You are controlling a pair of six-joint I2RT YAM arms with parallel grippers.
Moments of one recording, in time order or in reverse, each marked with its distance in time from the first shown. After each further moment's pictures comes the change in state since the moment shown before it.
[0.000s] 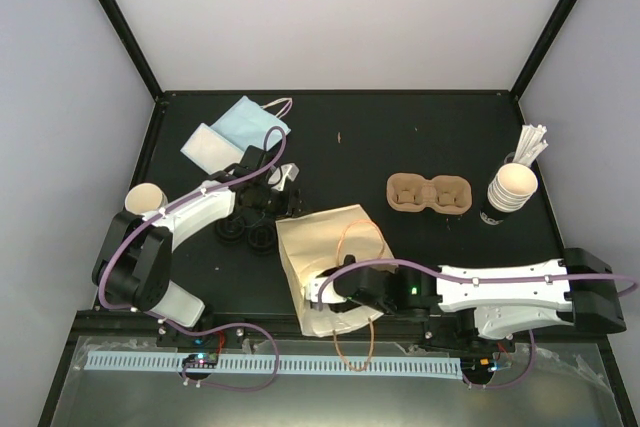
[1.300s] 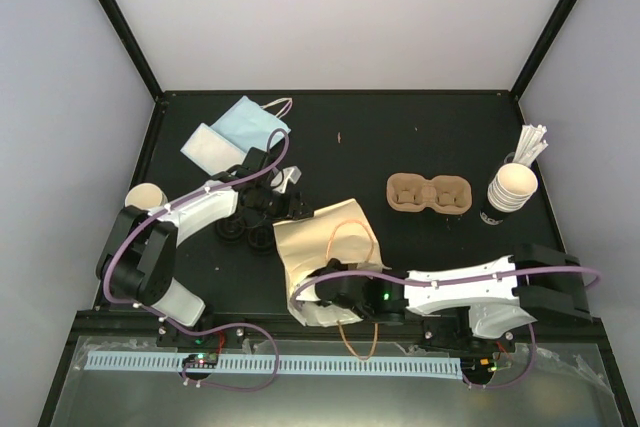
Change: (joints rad) left arm -0.002 0.031 -0.010 0.018 0.042 0.011; right arm 0.000 0.199 -0.047 0.318 0.162 -0.123
